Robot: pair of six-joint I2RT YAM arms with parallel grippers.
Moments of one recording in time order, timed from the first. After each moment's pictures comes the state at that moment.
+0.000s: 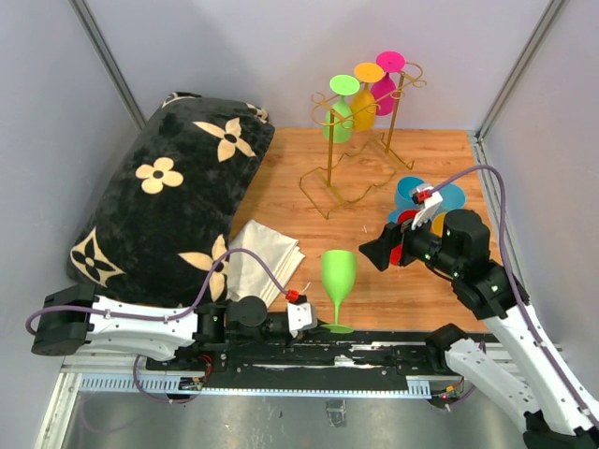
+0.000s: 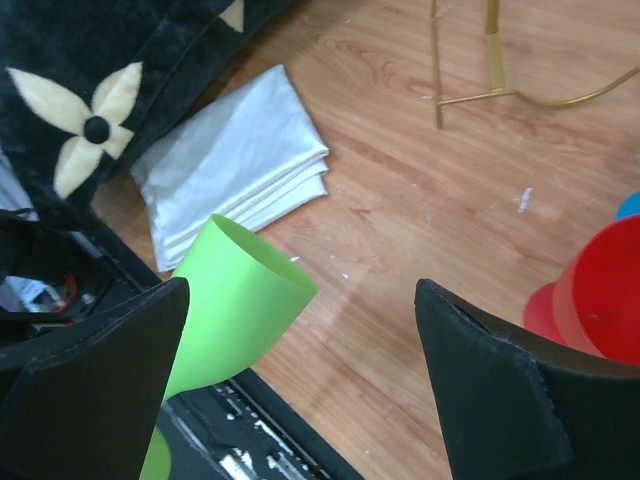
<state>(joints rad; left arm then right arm) -1.46 0.98 0.34 0.46 -0.01 -0.04 0.53 0.66 0.86 -0.55 -0.22 0.25</state>
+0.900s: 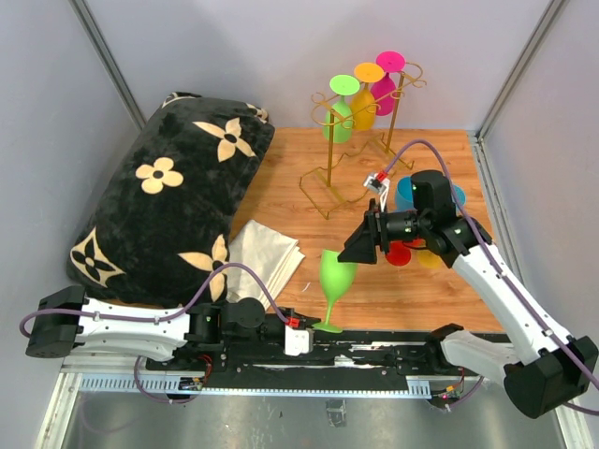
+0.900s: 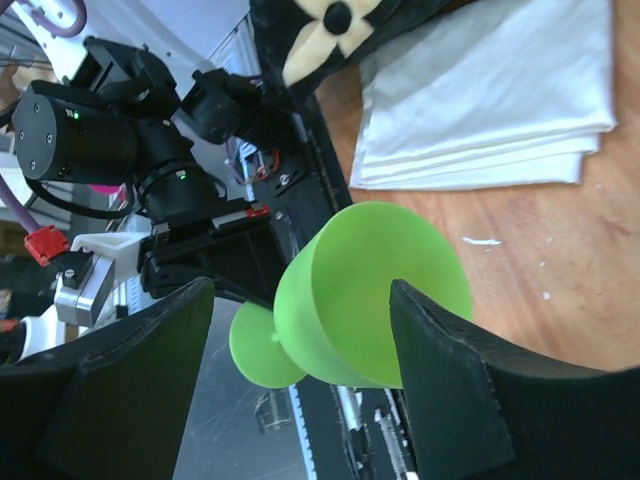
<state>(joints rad) -1.46 0.90 0.33 0.30 -0.05 0.44 0.40 1.04 1.00 -0.52 -1.01 0.20</state>
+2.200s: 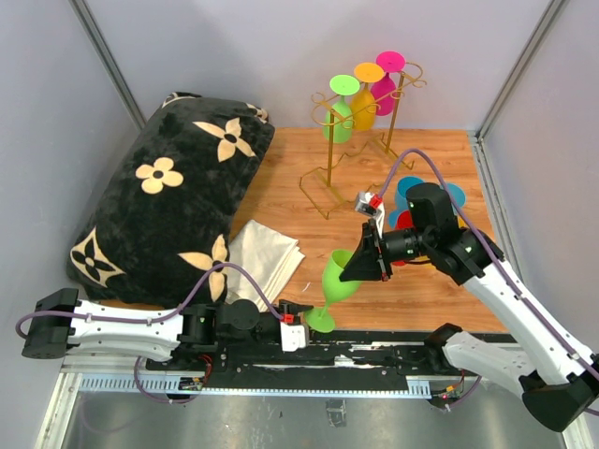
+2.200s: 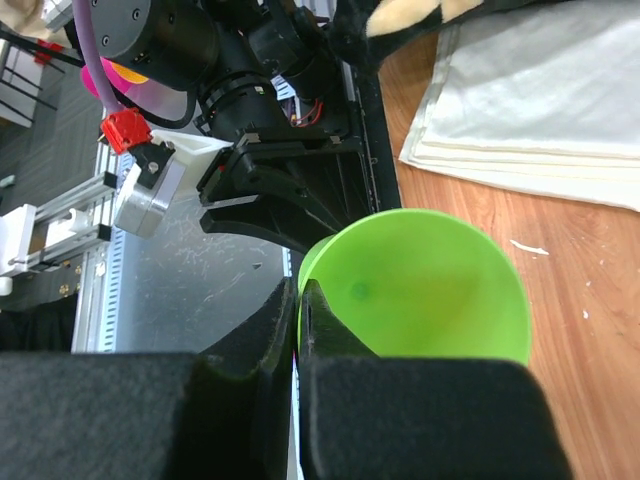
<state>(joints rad) -1.47 0.83 0.31 0.24 -0.16 0.44 0.60 0.97 1.05 -0.69 -0.99 0.02</state>
